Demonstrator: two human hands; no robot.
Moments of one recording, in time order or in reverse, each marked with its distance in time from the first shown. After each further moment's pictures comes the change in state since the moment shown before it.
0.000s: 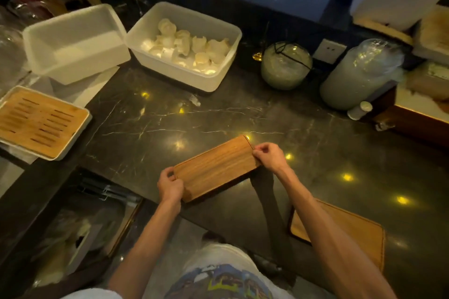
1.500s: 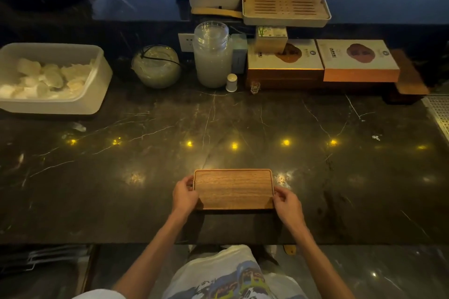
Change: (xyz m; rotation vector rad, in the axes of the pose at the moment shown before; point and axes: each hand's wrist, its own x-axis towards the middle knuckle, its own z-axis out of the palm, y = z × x) left_hand -0.184 -0.077 0.227 0.528 -0.540 0.456; right_hand -0.183 0.329 -0.152 0.333 0.389 0.246
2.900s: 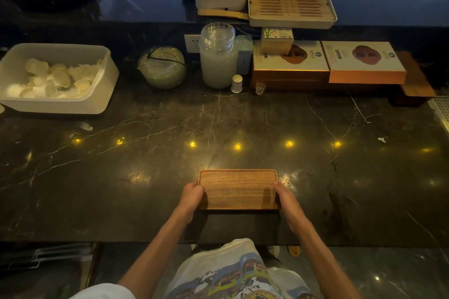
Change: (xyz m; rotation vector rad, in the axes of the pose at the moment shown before) left_hand 0.002 0.003 -0.003 -0.226 -0.193 -0.230; right_hand -0.001 -0.025 0.006 0.361 -0.206 0.100
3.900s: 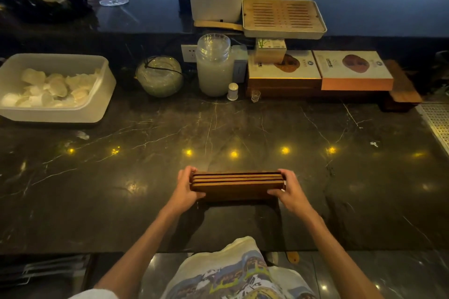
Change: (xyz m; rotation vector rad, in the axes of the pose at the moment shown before) left_hand 0.009 0.025 -0.027 0.327 -0.033 0.469; right_hand 0.017 -0.029 -0.029 -0.453 0.043 -0.333
